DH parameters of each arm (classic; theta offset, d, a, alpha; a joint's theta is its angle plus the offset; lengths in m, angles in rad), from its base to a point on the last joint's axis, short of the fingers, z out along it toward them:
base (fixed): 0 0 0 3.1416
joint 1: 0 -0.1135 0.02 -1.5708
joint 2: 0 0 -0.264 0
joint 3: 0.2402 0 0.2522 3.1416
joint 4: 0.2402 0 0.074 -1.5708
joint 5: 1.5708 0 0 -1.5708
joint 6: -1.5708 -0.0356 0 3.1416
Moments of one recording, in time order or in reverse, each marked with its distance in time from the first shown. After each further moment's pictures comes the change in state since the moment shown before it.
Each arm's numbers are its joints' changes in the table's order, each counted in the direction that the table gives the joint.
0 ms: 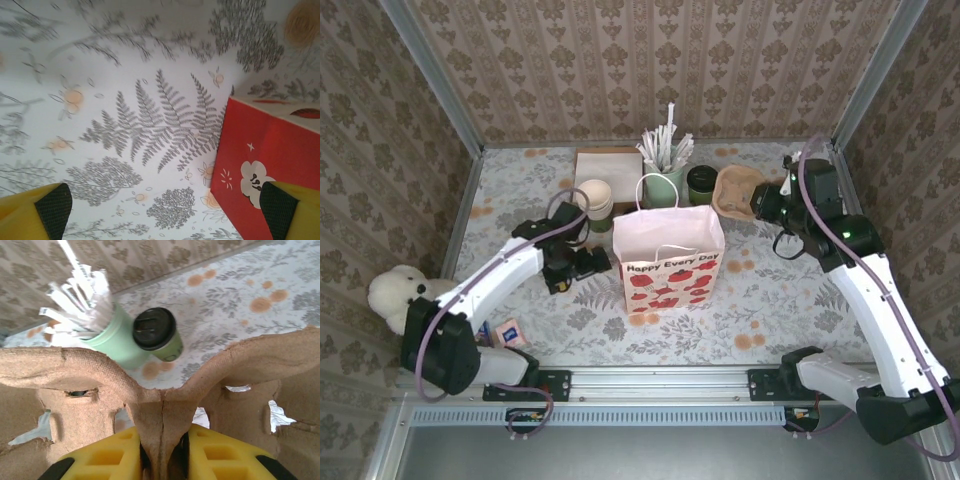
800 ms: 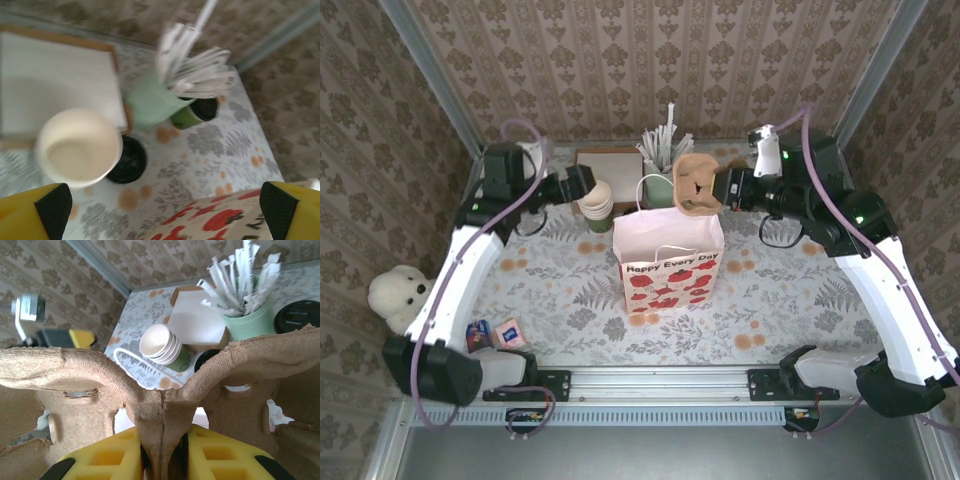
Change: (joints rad) left arm -0.235 0.003 0.360 -0.392 0.366 -0.402; right arm -0.214 -0.149 0.395 0.150 -0.255 -0.016
